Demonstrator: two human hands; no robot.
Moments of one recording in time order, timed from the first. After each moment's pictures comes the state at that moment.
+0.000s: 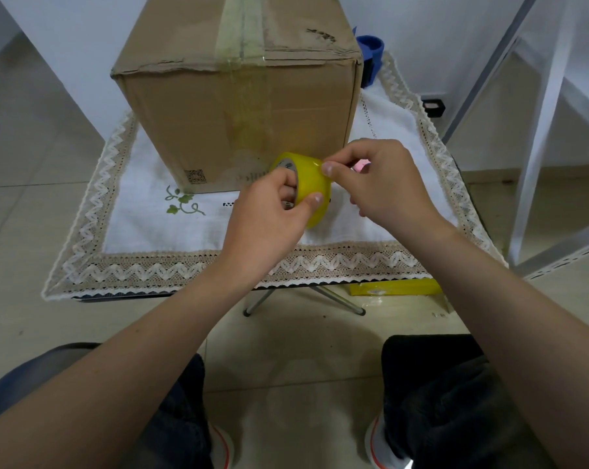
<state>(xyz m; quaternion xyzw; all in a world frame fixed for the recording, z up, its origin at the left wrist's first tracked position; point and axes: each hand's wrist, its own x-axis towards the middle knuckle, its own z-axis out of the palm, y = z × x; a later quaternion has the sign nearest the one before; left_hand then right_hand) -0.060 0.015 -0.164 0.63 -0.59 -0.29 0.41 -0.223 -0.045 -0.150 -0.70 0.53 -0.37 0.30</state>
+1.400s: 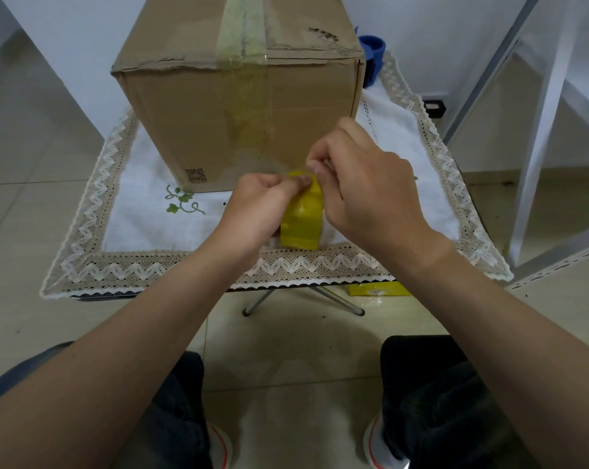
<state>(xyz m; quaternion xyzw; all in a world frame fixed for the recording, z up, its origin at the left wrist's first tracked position) -0.055 0.007 -0.146 0.64 -0.42 -0.49 0.42 -0.204 -0.016 -0.139 -0.84 0.41 -0.36 0.01</state>
